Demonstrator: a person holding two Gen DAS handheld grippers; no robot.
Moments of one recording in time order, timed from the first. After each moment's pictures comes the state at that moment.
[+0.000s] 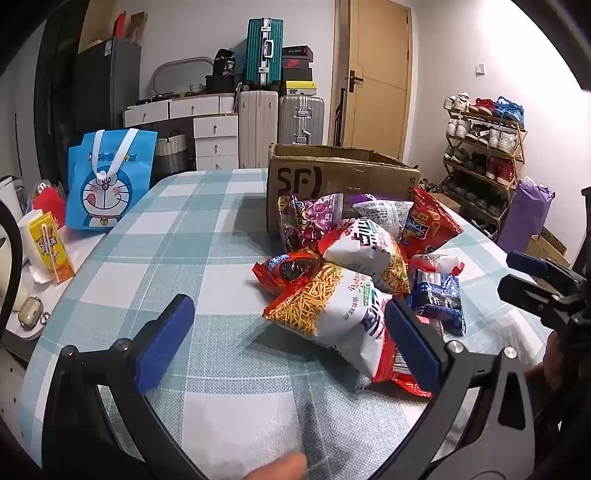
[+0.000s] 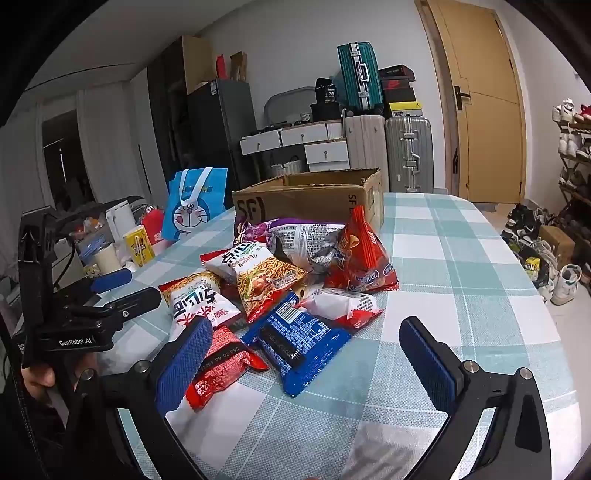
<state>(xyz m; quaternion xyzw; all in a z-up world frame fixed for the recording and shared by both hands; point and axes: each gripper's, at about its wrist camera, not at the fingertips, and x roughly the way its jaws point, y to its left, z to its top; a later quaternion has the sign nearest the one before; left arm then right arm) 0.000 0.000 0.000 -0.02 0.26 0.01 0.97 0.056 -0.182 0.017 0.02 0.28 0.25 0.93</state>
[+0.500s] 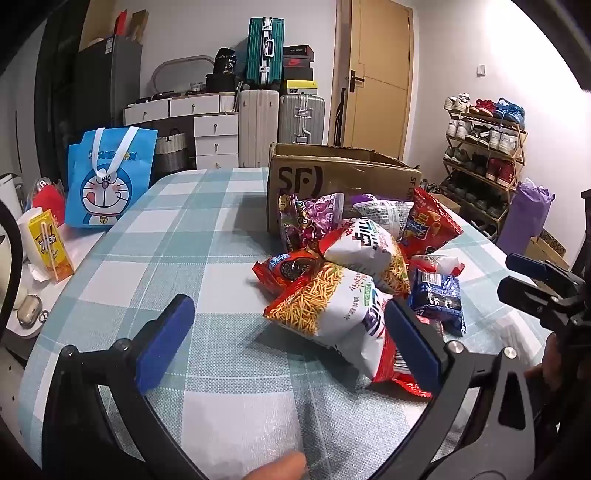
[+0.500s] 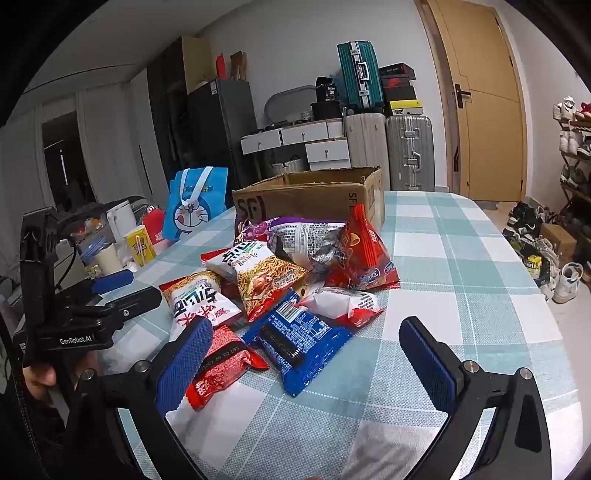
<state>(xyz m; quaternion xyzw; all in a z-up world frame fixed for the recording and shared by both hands) 0.001 0.001 0.000 -0.03 0.26 0.00 0.96 0.054 -0.182 0.016 0.02 0.27 0.25 0.93</state>
